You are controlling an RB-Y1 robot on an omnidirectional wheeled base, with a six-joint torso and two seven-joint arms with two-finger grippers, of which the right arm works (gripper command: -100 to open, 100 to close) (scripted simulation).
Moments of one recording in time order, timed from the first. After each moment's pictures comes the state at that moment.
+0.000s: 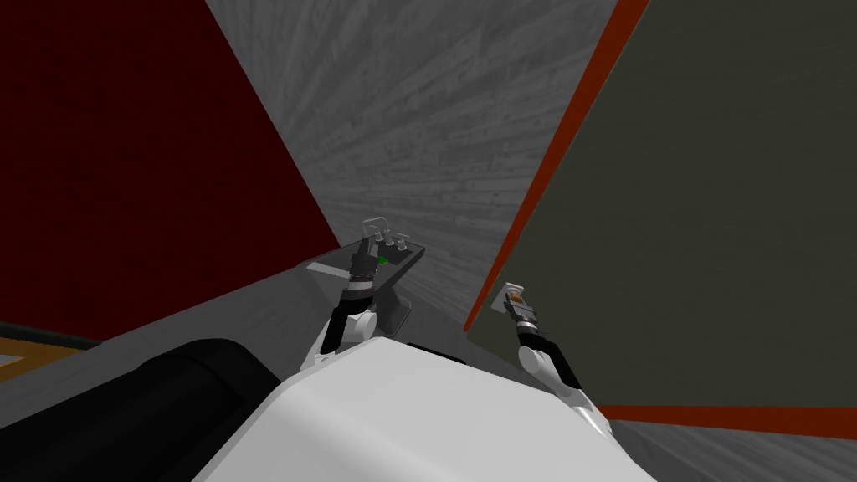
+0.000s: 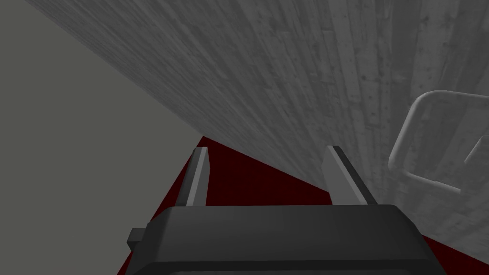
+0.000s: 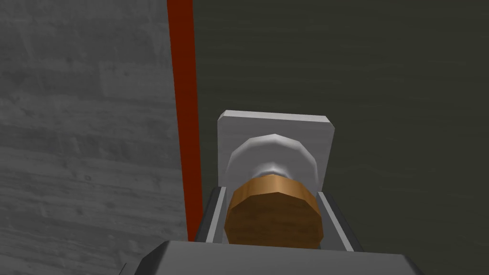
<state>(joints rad) 0.12 -0.48 0.18 -1.32 -0.93 -0.45 -1.16</state>
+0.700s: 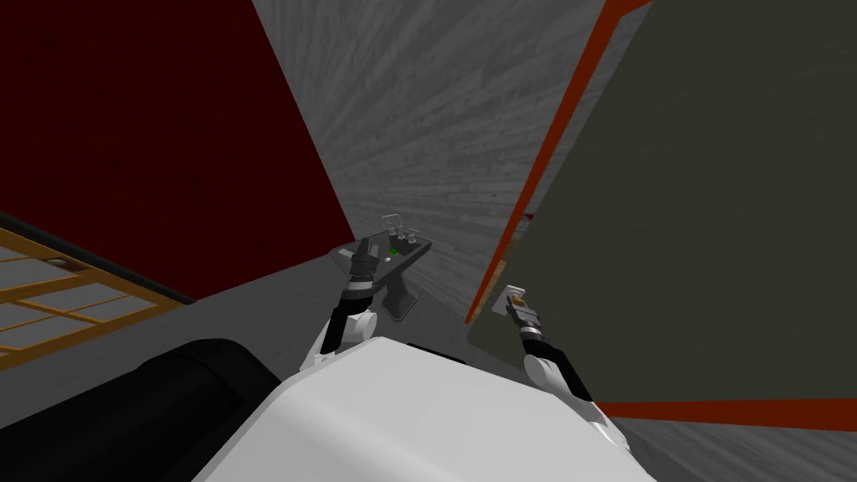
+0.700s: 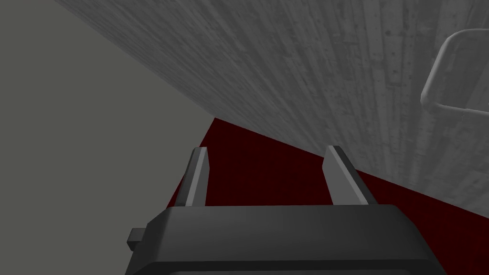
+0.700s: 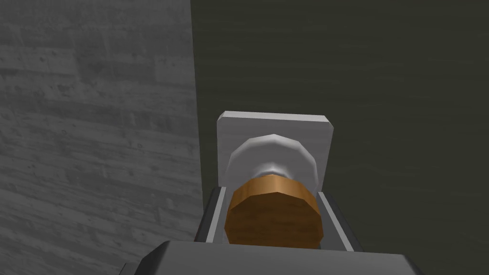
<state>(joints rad) 0.17 -0.54 0.22 -1.36 -0.93 -0.48 -1.21</state>
